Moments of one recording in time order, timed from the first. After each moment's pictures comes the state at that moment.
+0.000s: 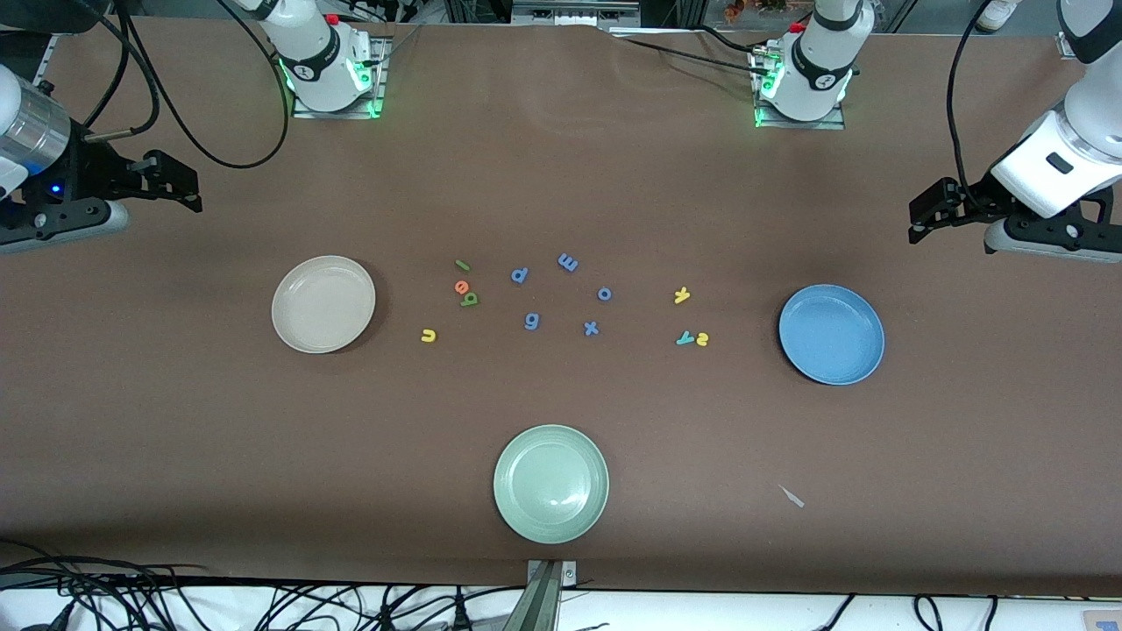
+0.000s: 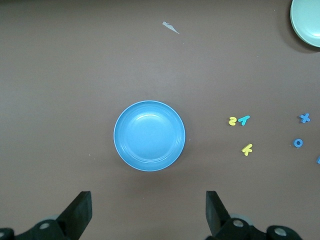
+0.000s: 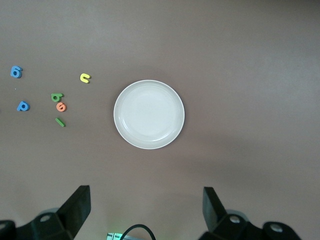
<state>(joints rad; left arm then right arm) 0.02 -0.03 -0.08 -1.74 -0.01 1.74 0.06 0.05 0.04 0.03 -1.58 -0.01 1.53 -0.16</state>
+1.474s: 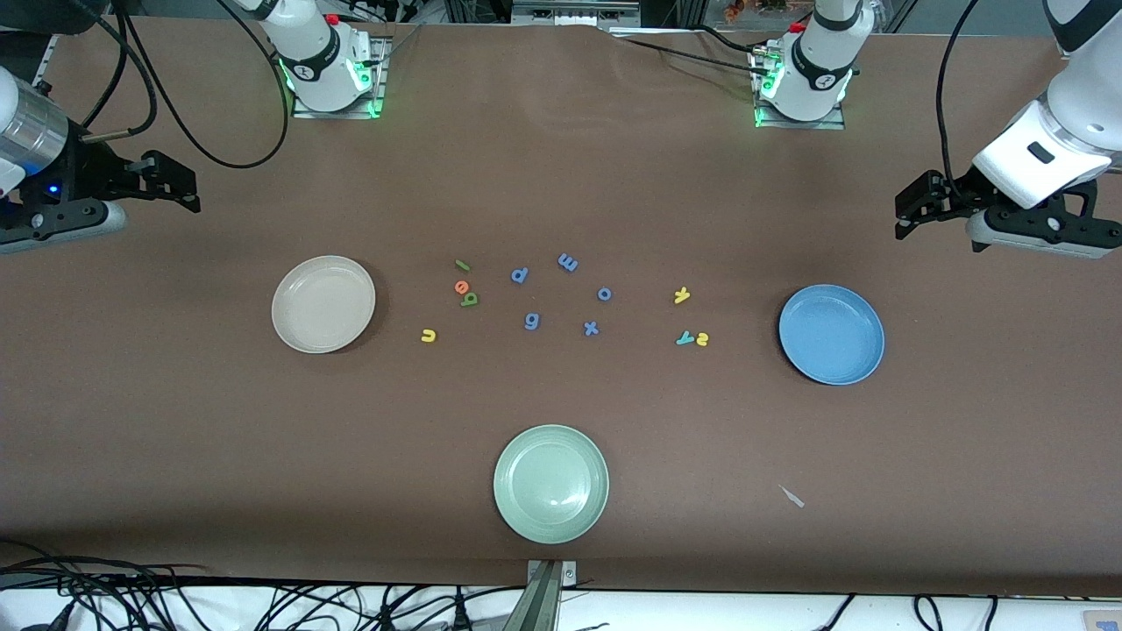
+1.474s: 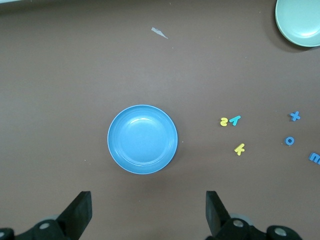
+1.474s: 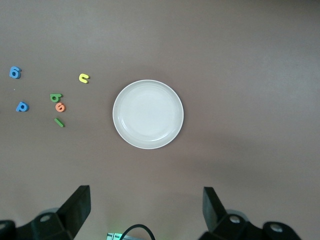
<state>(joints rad) 0.02 -0.03 -0.11 -1.71 -0.01 1.73 0.06 0.05 0.04 0.03 -1.58 -0.01 1.53 -0.16</state>
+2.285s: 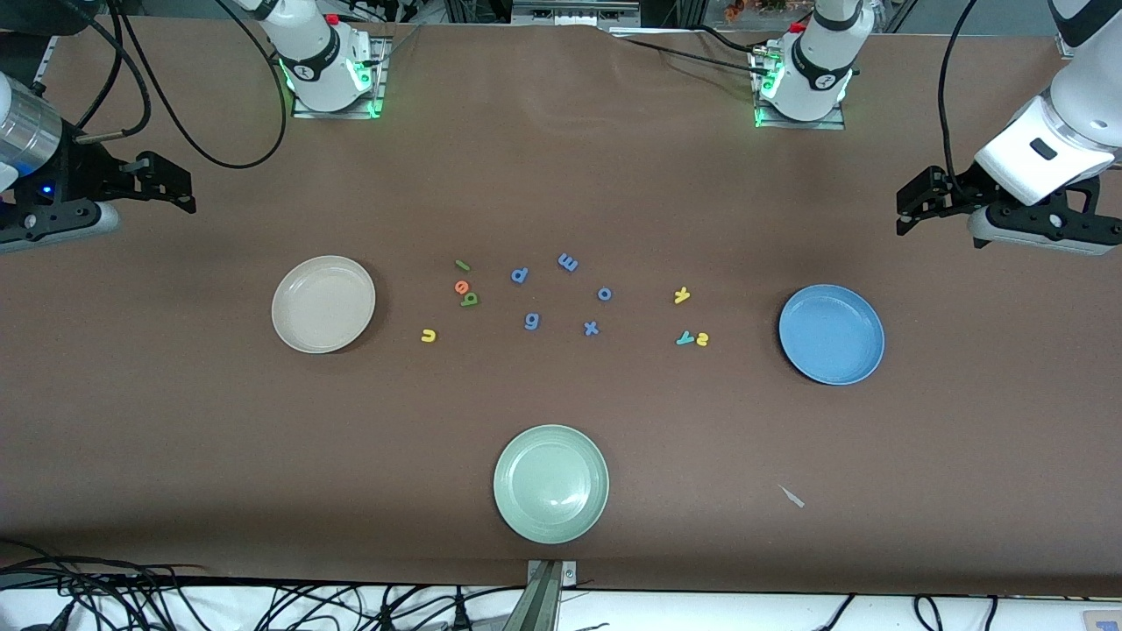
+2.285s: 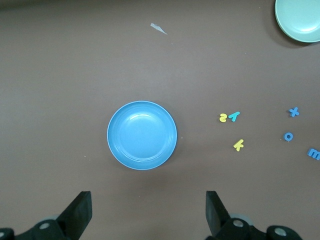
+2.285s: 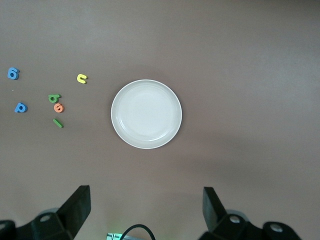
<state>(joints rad) 0.02 -0.03 -0.12 -1.70 -0.01 1.70 0.06 0.04 0.05 0.02 -1.58 -0.01 1.53 -0.16</state>
